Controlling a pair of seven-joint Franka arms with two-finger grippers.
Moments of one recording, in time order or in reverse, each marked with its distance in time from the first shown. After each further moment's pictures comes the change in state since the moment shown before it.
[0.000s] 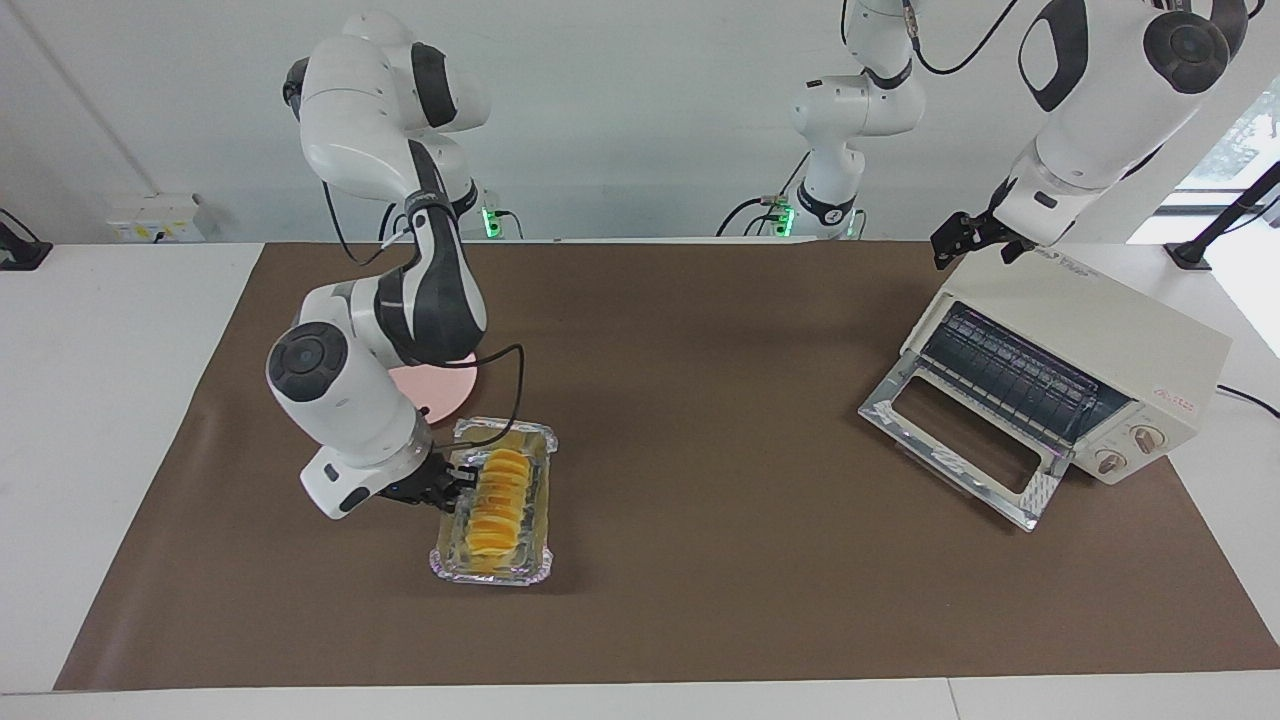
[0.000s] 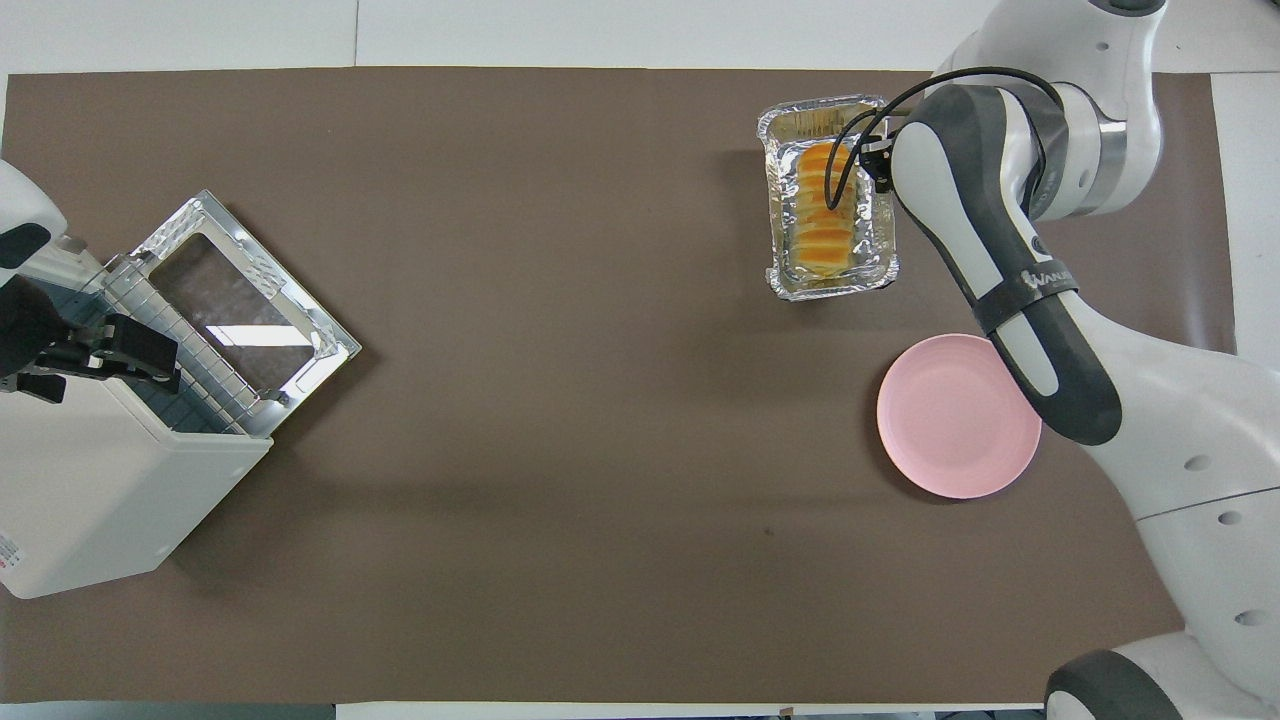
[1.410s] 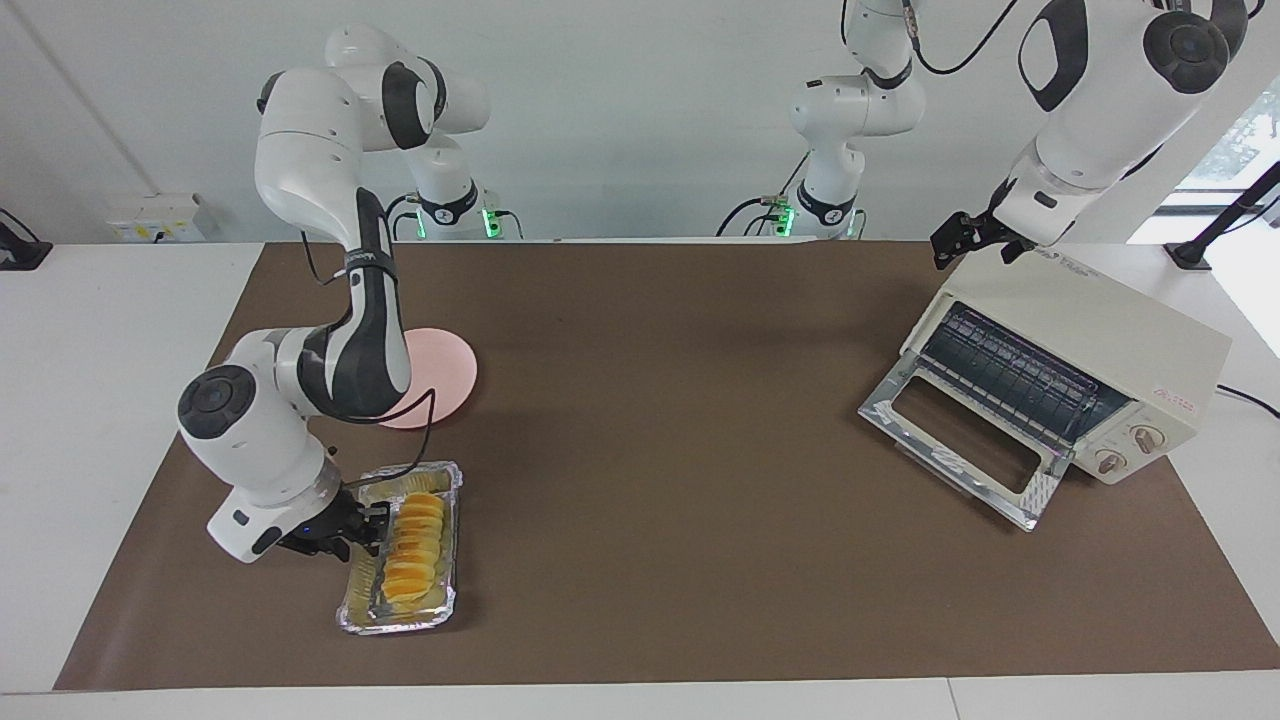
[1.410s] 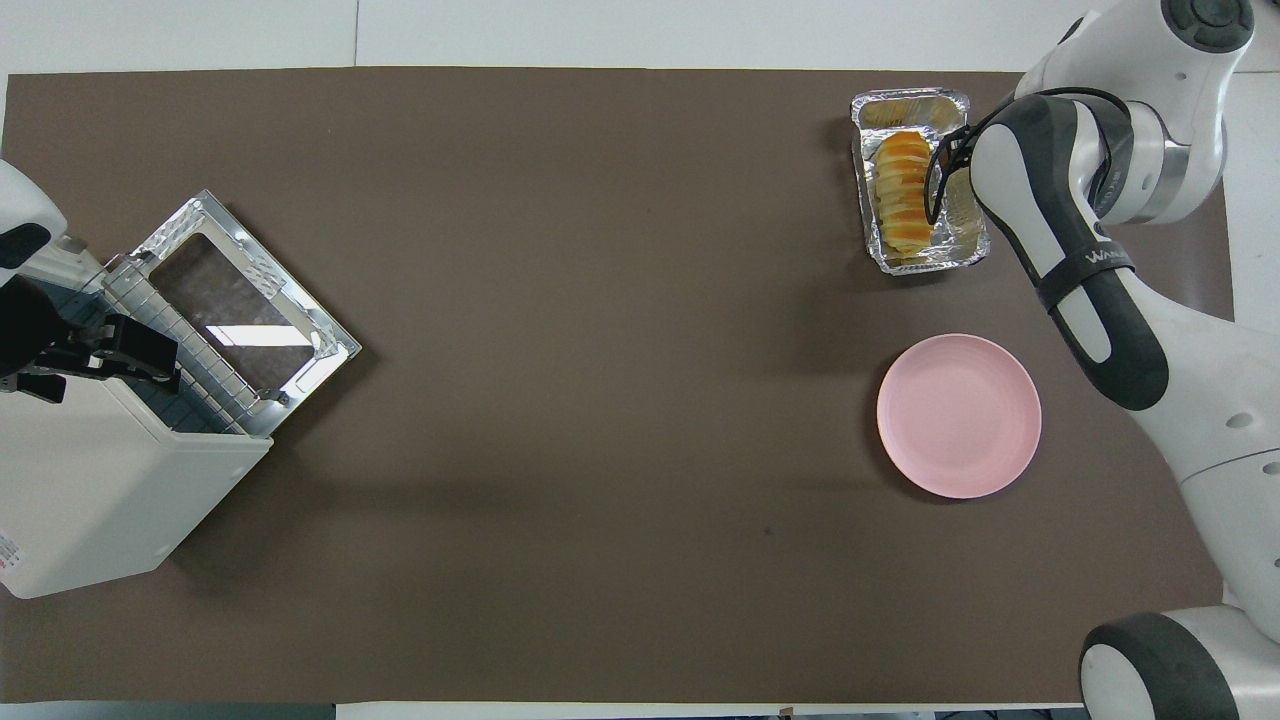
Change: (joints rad) left arm 0.000 0.000 0.000 0.000 0.000 0.000 0.000; right arm -0.112 0.038 -0.011 -0.041 -0.059 0.167 -0.271
